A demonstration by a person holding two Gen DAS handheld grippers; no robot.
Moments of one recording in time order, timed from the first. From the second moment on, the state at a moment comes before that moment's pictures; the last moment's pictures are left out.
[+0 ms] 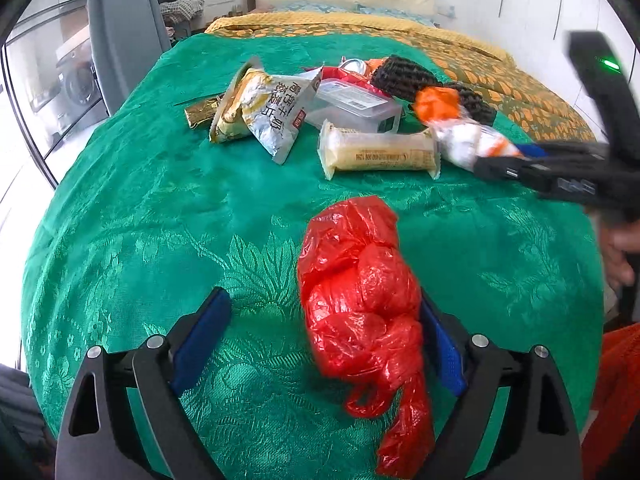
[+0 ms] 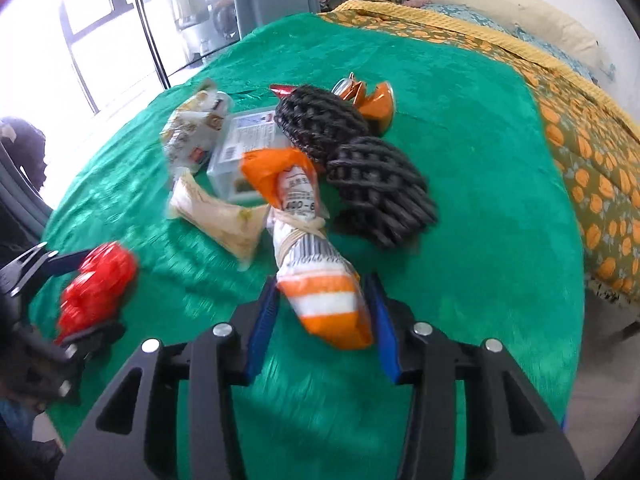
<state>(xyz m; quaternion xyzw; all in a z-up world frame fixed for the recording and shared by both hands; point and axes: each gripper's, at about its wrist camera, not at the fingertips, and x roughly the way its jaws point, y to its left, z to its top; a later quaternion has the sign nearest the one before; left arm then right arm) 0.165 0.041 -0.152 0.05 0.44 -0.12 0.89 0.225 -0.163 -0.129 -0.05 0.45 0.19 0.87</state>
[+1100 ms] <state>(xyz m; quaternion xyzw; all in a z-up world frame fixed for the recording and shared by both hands) 0.154 0.033 -0.134 0.10 0.46 -0.17 0.86 0.148 -0.182 -0.129 -0.11 0.49 0.18 0.84</state>
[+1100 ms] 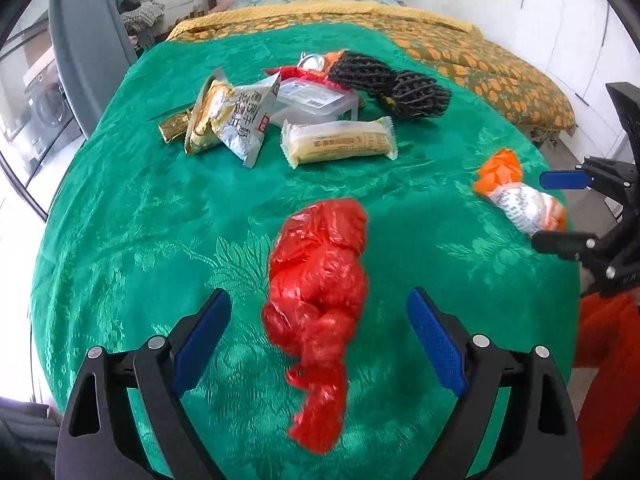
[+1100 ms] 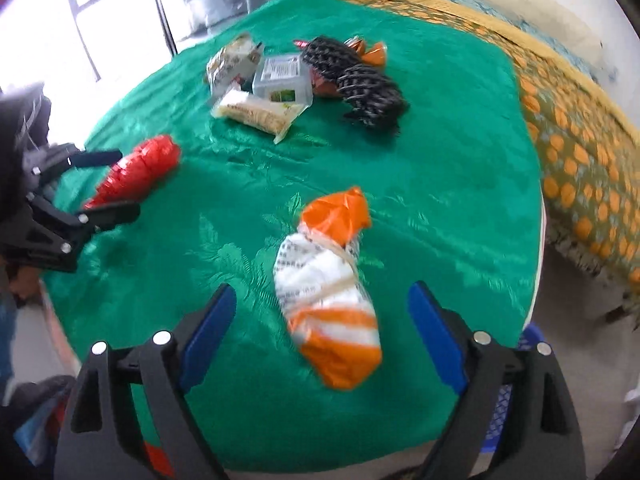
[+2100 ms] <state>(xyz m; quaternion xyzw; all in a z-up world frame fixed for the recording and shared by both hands) 0.127 -0.226 -0.094 0.04 0.45 -0.36 0.82 0.104 -0.464 -0.129 0.08 0.45 -0.04 0.89</state>
